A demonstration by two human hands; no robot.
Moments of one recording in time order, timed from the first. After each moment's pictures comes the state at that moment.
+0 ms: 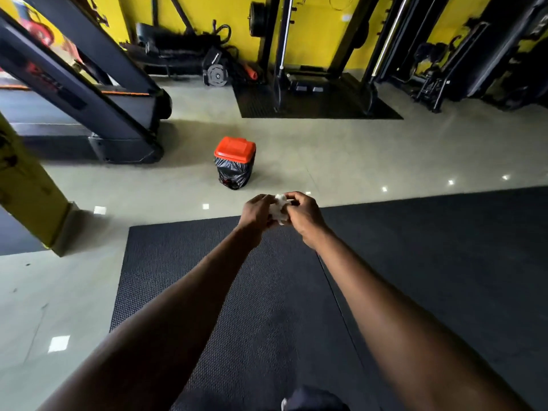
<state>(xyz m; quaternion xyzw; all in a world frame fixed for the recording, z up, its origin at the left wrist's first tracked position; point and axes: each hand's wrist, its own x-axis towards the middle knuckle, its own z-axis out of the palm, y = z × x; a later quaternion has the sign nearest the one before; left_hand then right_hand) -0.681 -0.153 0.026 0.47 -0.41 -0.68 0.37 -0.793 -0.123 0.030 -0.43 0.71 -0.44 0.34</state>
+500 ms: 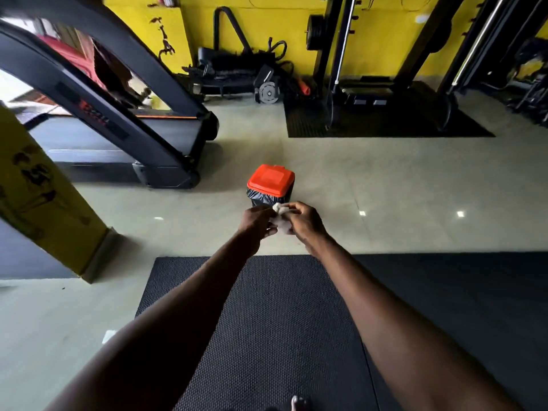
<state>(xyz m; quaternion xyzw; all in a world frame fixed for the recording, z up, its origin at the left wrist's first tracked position) -0.787 -0.453 0.013 0.56 -0.37 -0.62 0.41 -0.905 -0.454 -0.005 -0.48 0.64 -0.43 0.42</state>
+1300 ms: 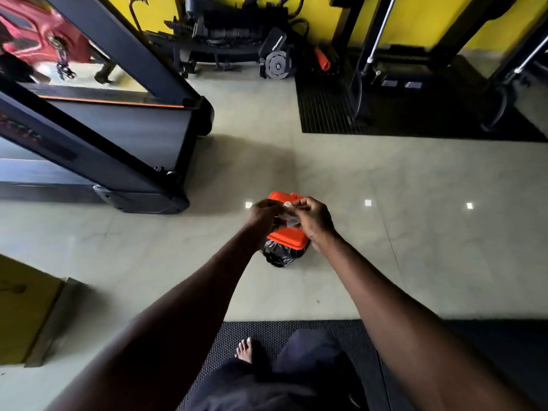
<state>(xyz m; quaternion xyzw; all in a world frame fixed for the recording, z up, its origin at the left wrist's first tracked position) -0.737 -1.041 -0.052 0.56 -0.31 -0.66 0.39 -0.854 -1.033 -0.058 -0.41 0.67 -0.42 0.46</state>
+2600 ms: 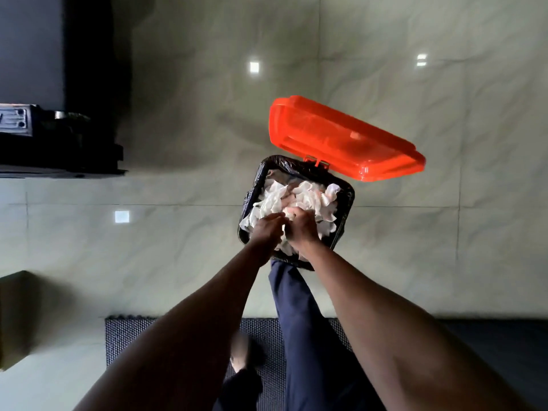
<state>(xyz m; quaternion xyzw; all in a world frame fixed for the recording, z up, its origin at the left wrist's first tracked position) -0.821 -1.445 -0.466 0.71 -0.14 -0.68 0.10 -0.912 -1.442 -0.488 -0.40 0.76 -0.02 0.51</state>
